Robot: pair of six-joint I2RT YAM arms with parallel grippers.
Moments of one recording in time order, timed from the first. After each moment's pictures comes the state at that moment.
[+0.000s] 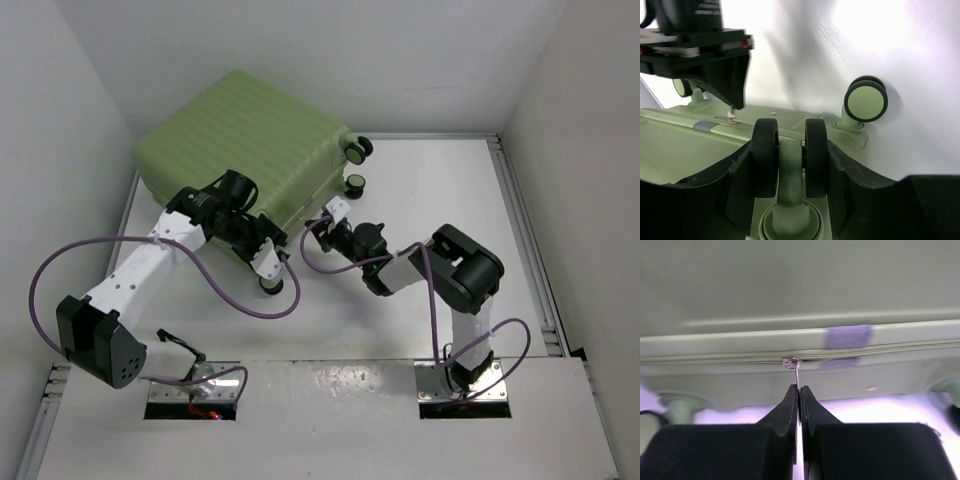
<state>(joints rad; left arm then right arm) -0.43 1.34 1.28 -1.13 0.52 1.81 0.71 1.95 0.68 1.25 -0.08 -0.05</state>
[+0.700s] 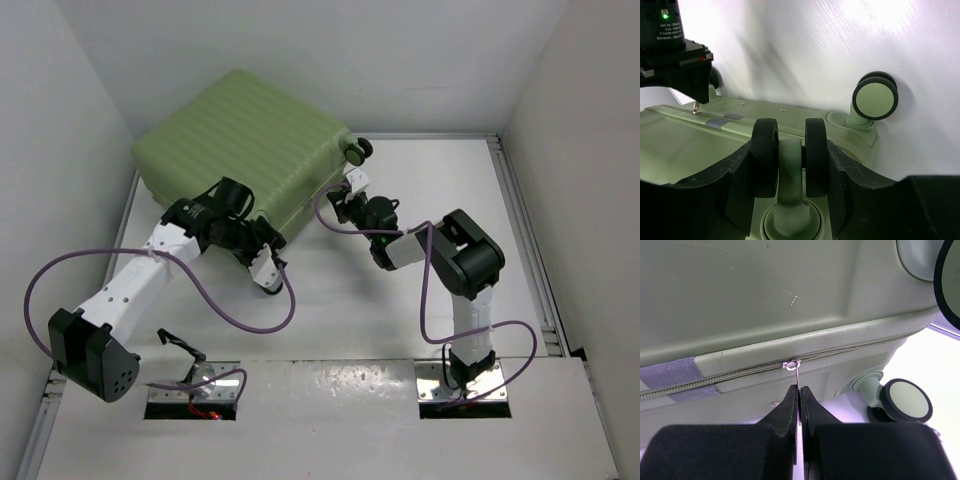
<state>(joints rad) -0.43 1.27 1.20 -1.05 0.50 1.83 0.51 2.02 0.84 1.15 -0.08 -0.05</state>
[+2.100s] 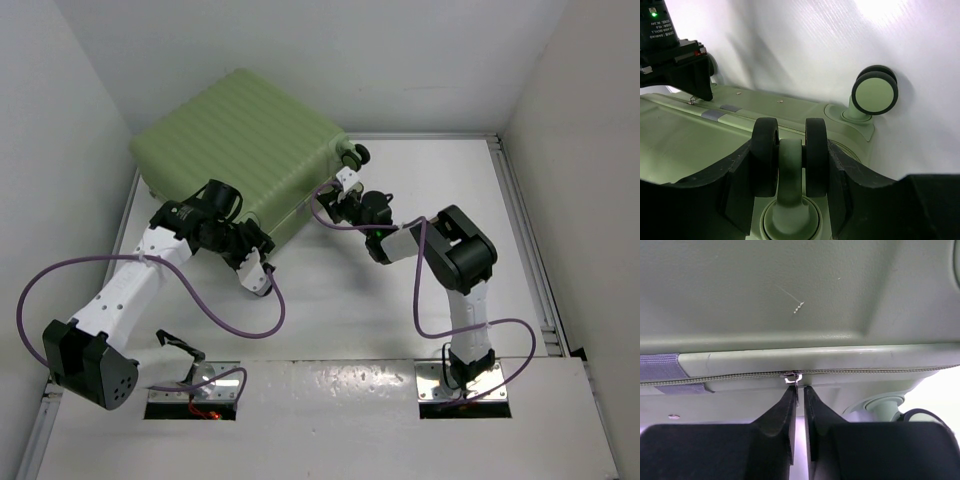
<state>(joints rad) -0.37 1.23 1.17 -1.11 0.48 1.93 0.51 2.08 0.93 1.10 -0.24 -0.07</state>
